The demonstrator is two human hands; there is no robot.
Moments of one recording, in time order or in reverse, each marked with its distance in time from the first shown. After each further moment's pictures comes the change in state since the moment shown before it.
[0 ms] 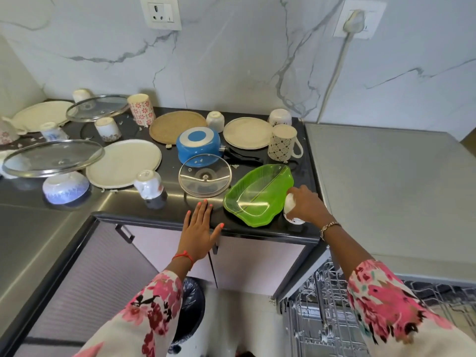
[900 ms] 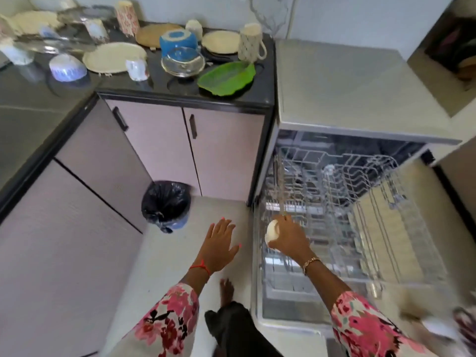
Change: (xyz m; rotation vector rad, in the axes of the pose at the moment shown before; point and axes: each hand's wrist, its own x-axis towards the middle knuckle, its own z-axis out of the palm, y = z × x) left_hand -0.419 0.166 0.087 -0.083 -0.344 0.154; right_hand -0.423 0.119 0.210 0.149 -0.113 0.074
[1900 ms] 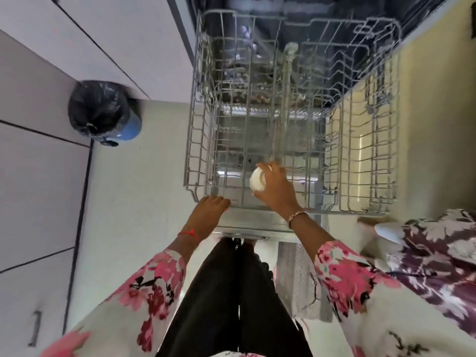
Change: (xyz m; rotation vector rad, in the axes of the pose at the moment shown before) left_hand 0.066 0.185 0.184 0.050 -0.212 0.131; right_hand 0.043 0.269 0.022 0.075 -0.098 -0.058
